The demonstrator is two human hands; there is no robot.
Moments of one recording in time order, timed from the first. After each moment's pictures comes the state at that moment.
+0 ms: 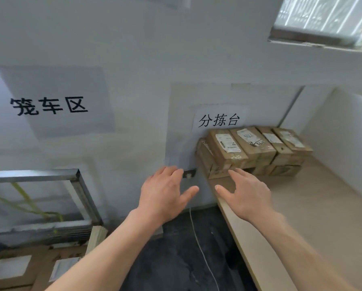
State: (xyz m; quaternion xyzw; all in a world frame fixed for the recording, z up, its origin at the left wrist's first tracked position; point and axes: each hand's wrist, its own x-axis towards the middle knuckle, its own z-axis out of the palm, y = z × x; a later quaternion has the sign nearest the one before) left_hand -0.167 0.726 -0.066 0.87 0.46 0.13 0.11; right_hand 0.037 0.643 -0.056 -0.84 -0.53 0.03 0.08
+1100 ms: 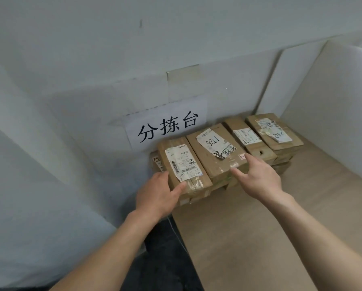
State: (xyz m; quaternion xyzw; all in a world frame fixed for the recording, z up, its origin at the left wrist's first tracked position) left_hand 0.110 0.889 -0.139 0.84 0.47 0.05 0.25; right_hand 0.343 0.772 -0.120 -0.91 -0.36 0.12 0.16
